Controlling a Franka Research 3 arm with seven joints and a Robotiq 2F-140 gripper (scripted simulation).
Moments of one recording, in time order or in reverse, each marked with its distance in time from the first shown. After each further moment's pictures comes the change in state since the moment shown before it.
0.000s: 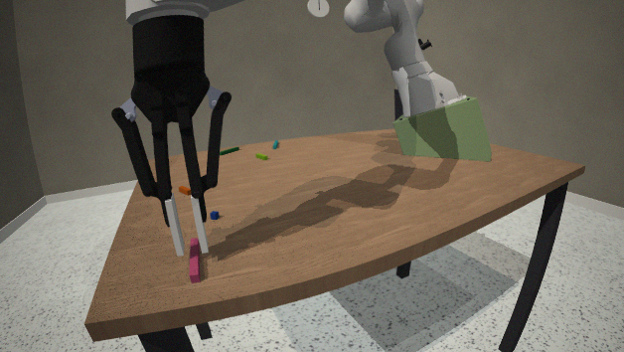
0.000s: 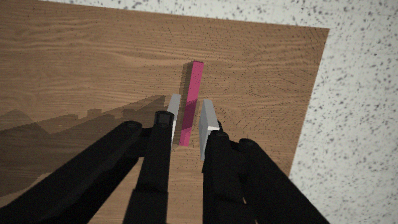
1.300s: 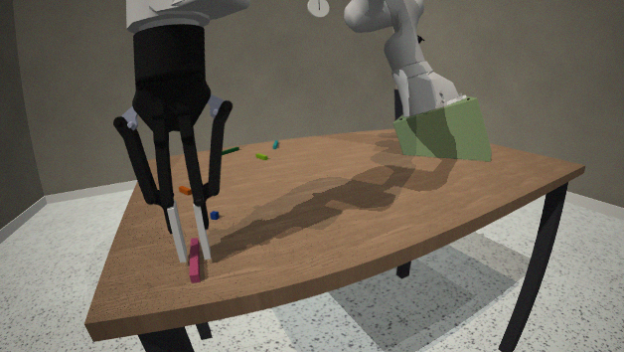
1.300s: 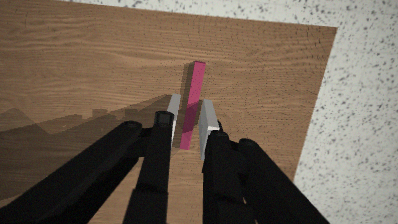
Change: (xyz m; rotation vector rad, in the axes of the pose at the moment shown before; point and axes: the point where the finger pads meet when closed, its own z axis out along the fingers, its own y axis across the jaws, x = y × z) arm -0.001 -0.001 0.009 0.002 -0.004 -0.001
